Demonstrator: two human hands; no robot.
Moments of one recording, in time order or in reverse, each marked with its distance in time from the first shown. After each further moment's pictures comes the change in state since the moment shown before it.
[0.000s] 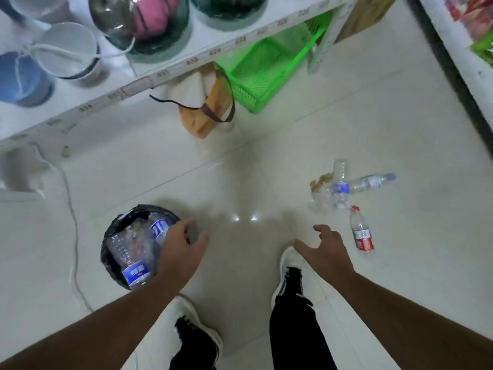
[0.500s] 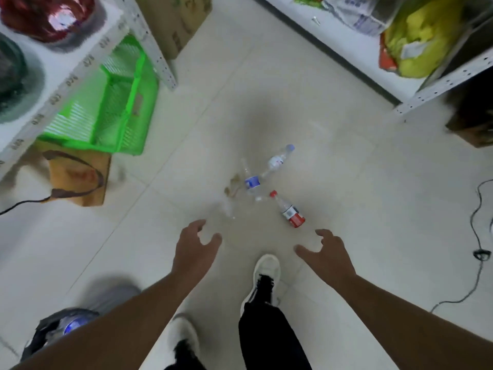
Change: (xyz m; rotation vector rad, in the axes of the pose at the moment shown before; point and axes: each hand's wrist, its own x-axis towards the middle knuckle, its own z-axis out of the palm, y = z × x) left_hand -0.045 0.217 0.259 0.334 -0.383 0.226; right_hand 0.025 0.213 -0.176 0.340 0.163 0.327
